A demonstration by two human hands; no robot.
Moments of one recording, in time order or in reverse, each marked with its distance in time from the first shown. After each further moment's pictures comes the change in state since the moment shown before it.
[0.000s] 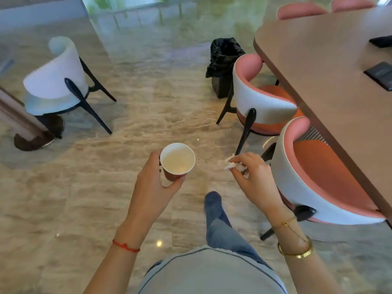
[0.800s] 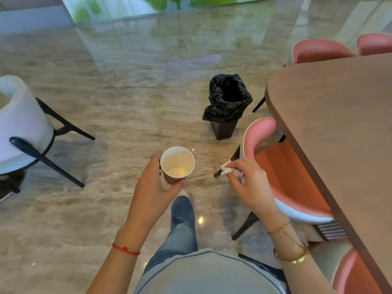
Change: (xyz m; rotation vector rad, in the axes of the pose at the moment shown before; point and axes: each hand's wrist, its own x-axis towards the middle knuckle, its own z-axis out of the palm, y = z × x) left_hand 0.570 -0.034 0.109 -0.056 -0.023 -0.004; right_hand 0.561 0.132 0.025 0.037 -0.043 0.038
